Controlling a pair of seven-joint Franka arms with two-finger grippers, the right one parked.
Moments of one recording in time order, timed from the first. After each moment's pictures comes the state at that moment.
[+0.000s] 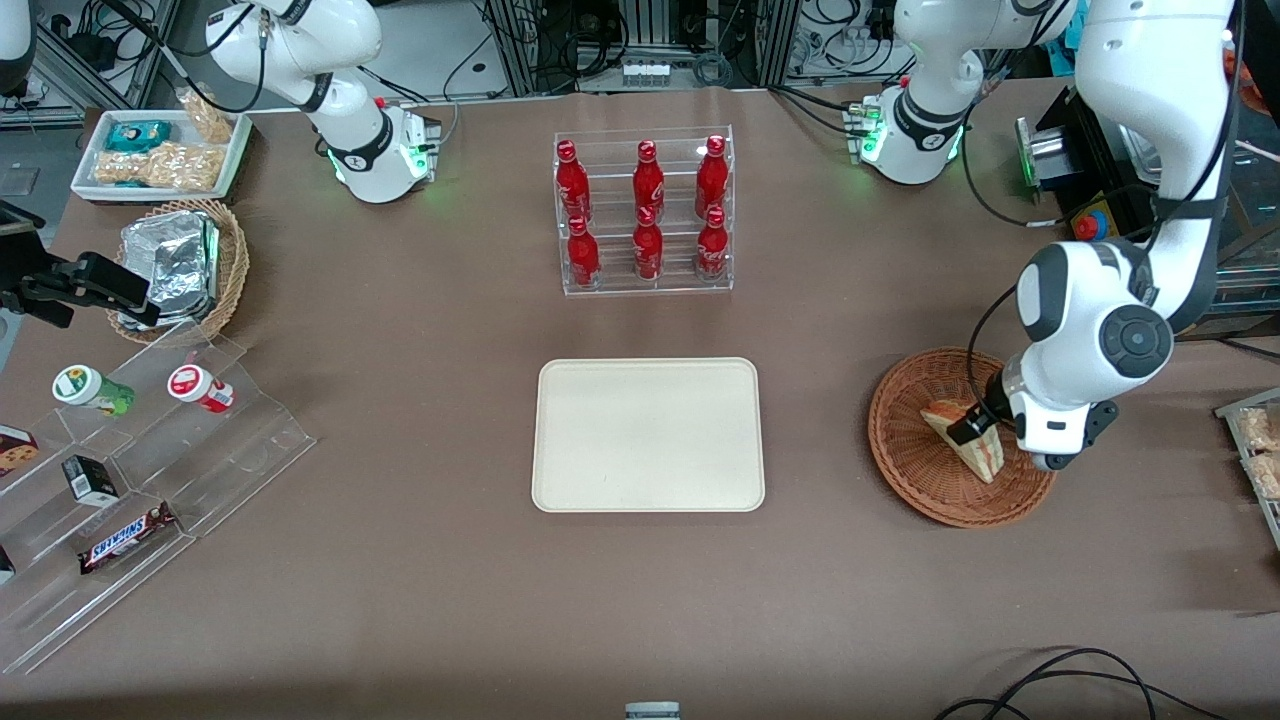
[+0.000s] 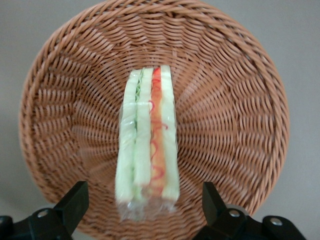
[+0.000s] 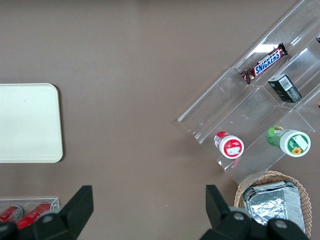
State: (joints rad) arm -0.02 0.34 -0.04 -2.02 0.01 2.27 -0.82
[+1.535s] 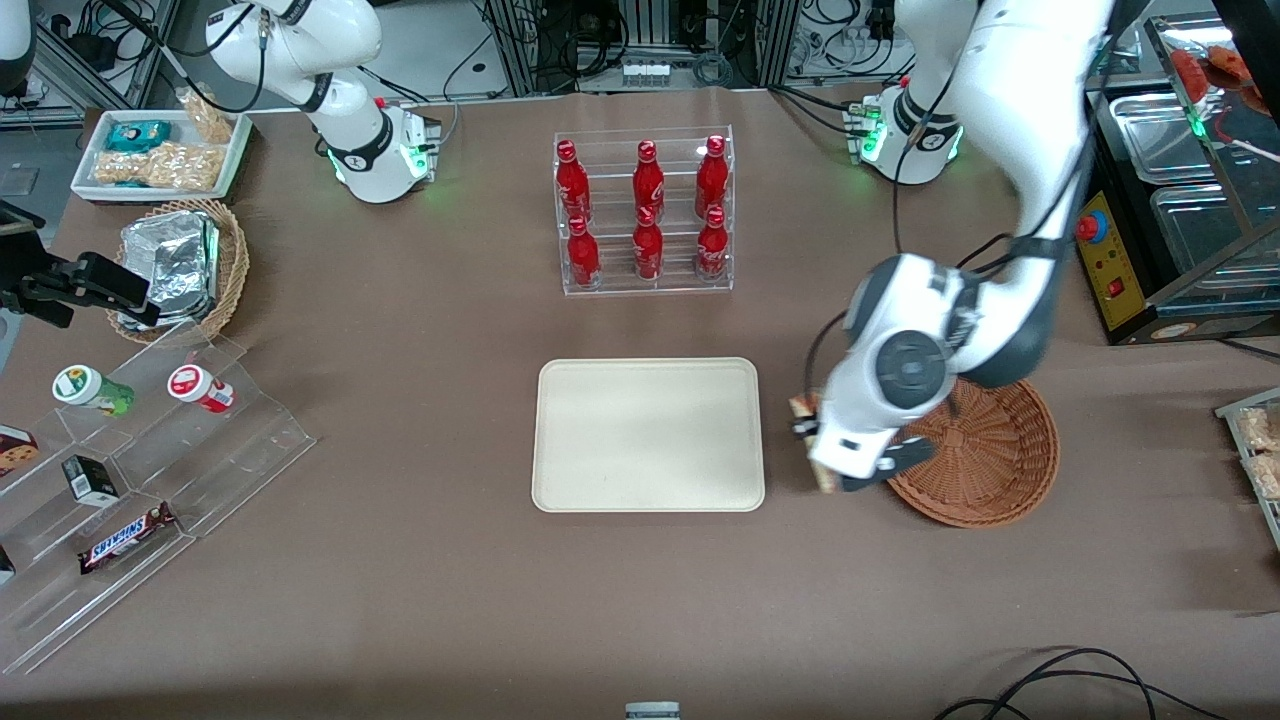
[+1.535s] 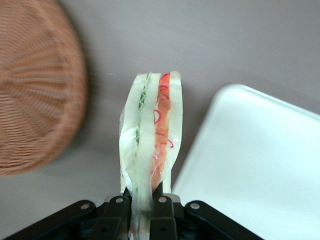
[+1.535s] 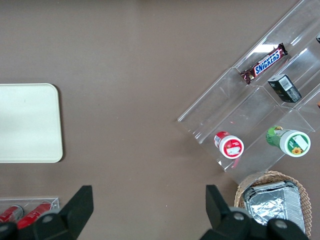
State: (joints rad) arm -0.36 0.55 -0.12 -1.54 0.01 1.96 -0.79
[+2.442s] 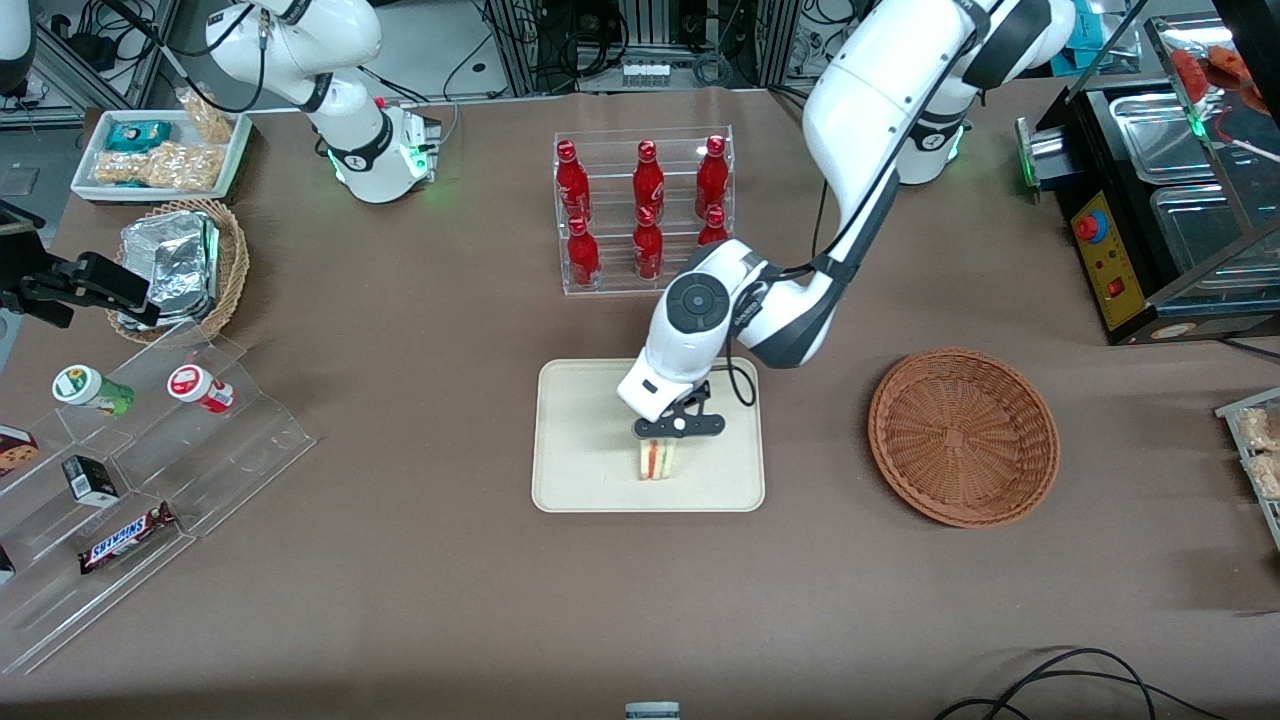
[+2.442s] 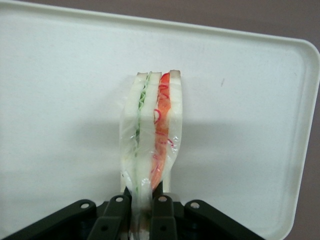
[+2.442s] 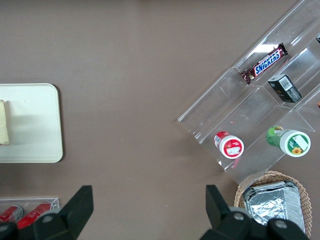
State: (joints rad) arm -0.62 0.73 -0.14 -1.52 0.01 2.36 -0.80
